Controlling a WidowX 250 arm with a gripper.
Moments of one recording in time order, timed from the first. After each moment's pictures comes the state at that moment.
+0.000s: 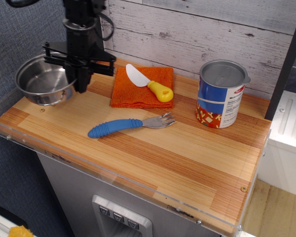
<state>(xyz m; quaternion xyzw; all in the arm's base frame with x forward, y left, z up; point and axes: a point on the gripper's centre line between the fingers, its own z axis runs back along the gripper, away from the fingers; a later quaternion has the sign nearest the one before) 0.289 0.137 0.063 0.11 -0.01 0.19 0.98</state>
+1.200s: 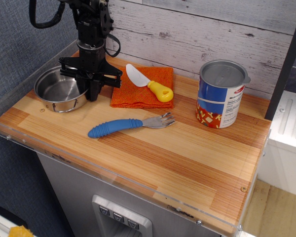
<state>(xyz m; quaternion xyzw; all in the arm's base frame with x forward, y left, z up) 0.323 0.145 0.013 0.10 -0.02 0.16 0.98</state>
